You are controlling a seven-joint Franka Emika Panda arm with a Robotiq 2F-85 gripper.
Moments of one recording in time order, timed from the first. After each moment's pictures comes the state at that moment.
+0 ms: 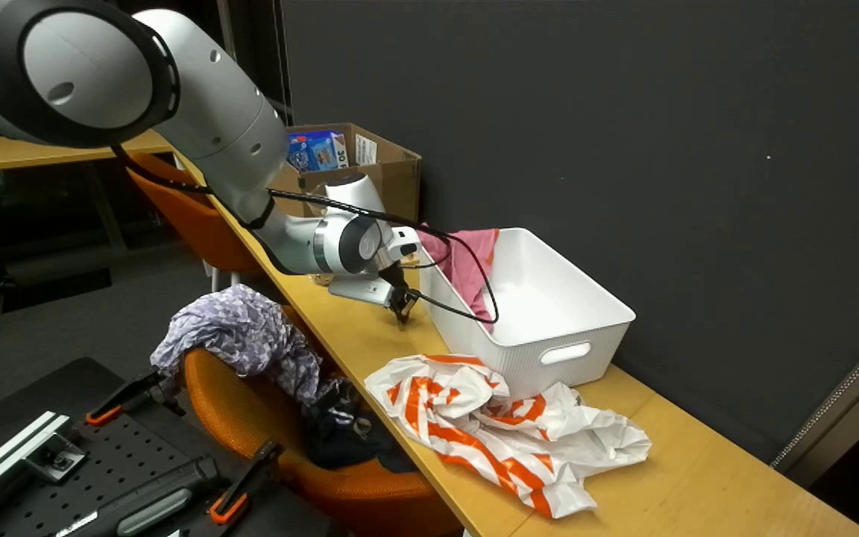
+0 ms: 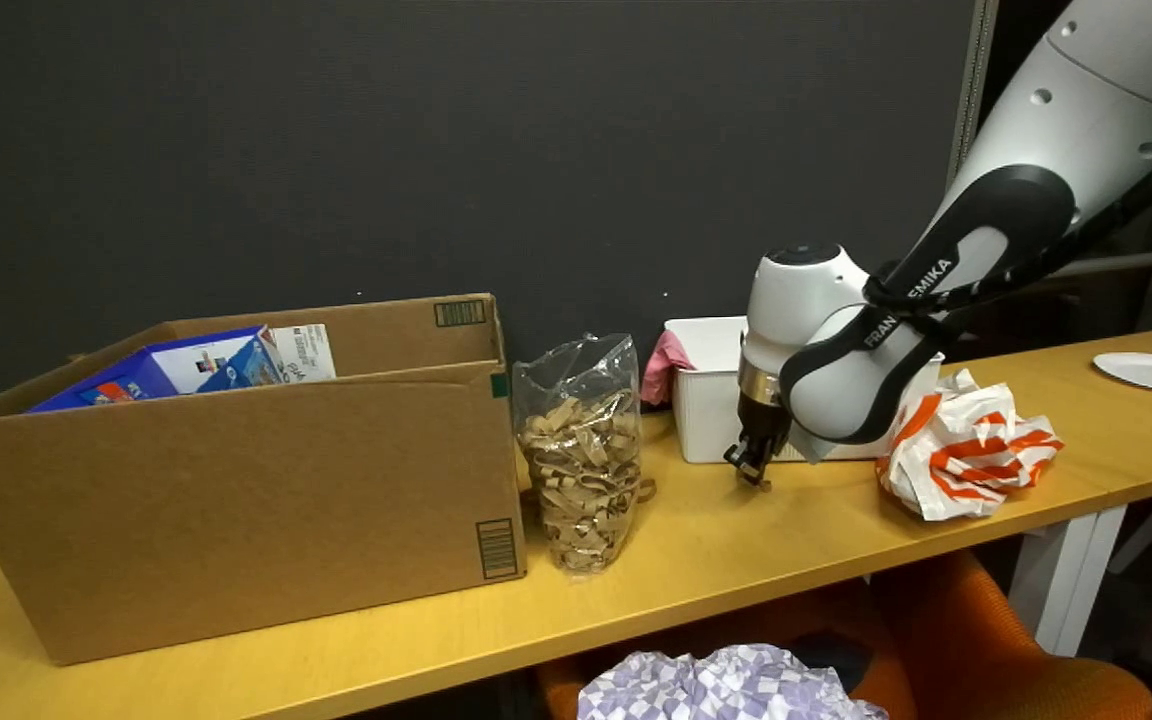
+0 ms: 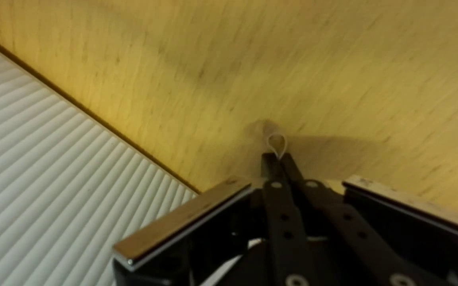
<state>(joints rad) 0.04 1.00 -0.15 -1.53 -0.26 2.80 0.17</state>
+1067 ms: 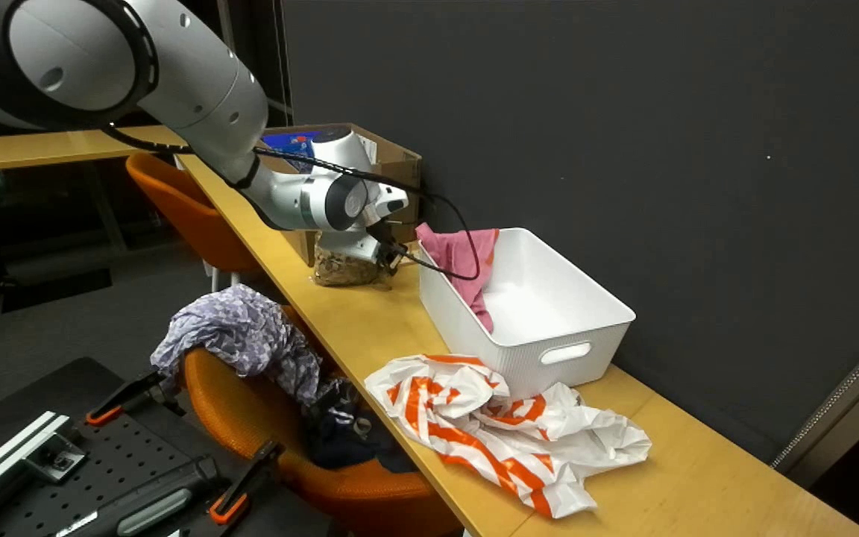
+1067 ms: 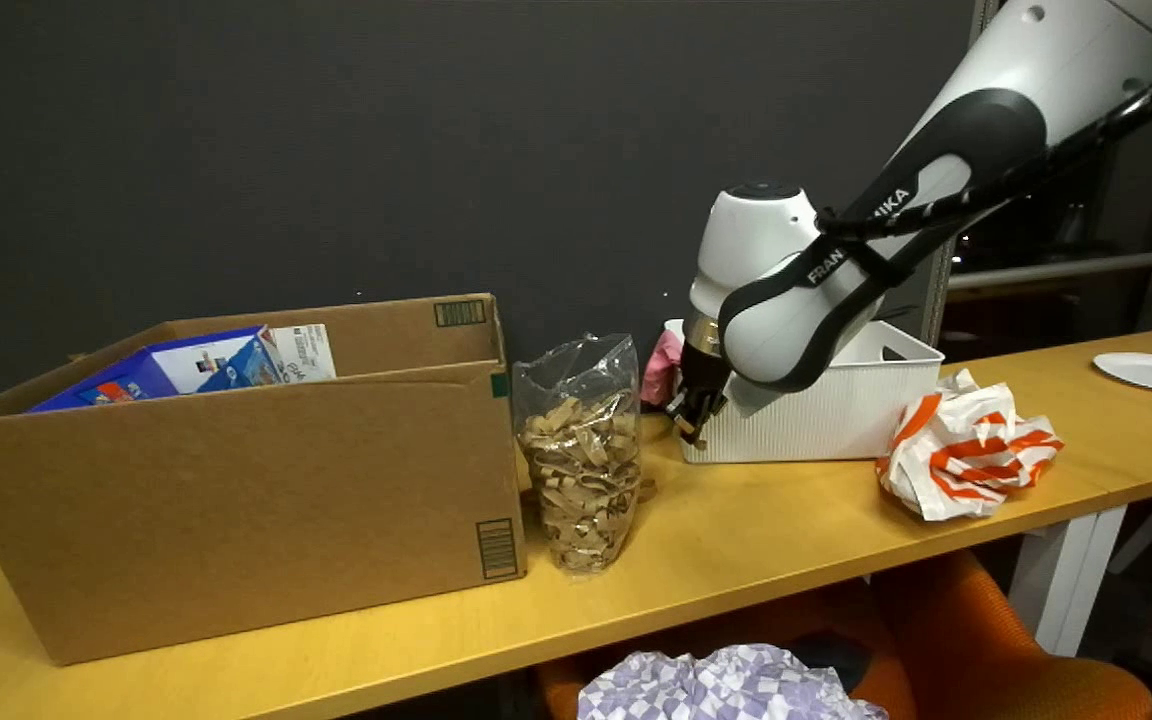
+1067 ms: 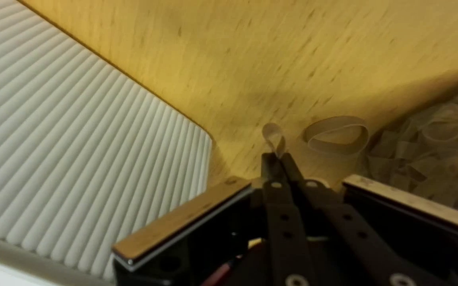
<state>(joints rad) 0.09 0.96 -0.11 -1.43 -0.17 2.77 0.17</state>
